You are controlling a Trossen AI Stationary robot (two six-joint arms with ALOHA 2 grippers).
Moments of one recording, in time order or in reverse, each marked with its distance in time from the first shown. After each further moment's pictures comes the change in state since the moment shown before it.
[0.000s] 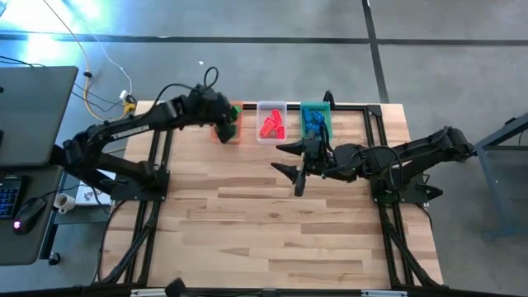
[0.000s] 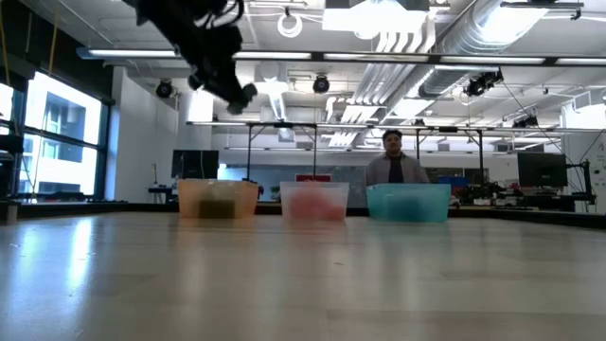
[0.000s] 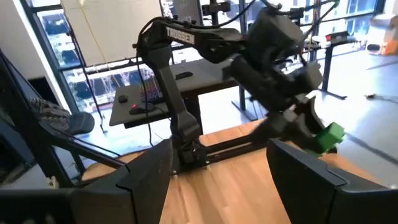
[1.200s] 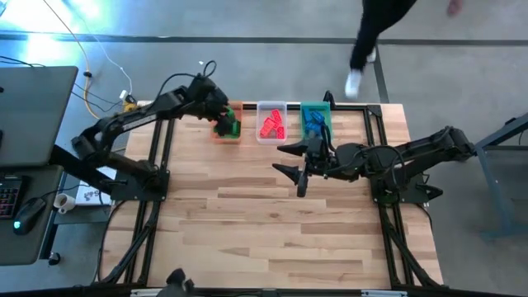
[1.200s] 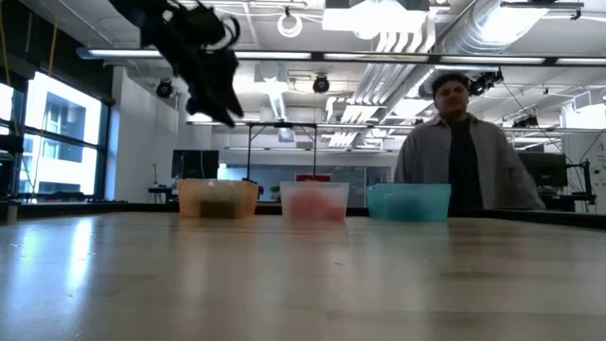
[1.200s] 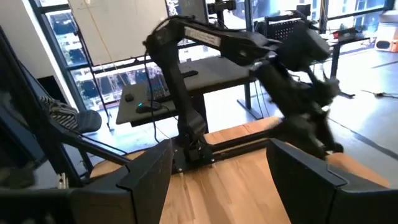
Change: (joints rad) left arm 0.208 0.113 0.000 -0.040 0.283 -0.031; right arm 0.000 -0.013 0.000 -0.015 -0.023 0.020
